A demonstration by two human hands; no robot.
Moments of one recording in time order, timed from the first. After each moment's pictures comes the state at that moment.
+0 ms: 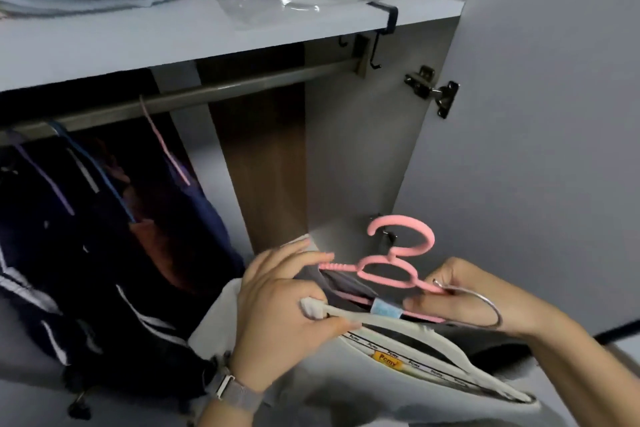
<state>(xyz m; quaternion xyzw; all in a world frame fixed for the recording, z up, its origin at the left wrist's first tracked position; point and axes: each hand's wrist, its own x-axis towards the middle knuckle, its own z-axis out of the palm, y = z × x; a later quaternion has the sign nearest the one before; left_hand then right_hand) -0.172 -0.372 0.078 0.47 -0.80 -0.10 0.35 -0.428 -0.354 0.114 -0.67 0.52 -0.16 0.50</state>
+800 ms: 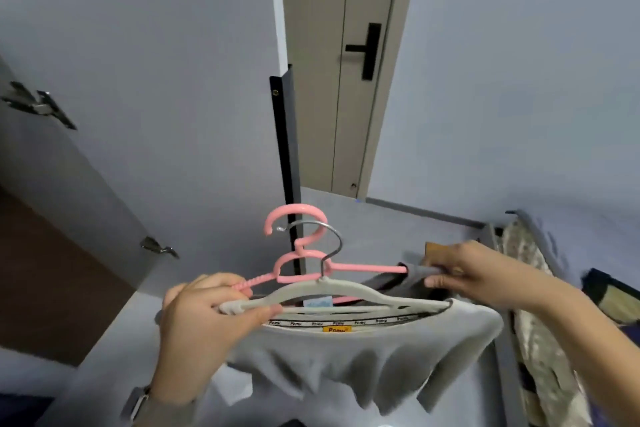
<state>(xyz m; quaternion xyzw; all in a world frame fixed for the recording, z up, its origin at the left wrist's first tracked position) -0.403 -0.288 0.067 0.30 -0.84 -0.33 0.30 -0.679 -0.047 0.095 -0.56 0.80 -0.11 0.21</state>
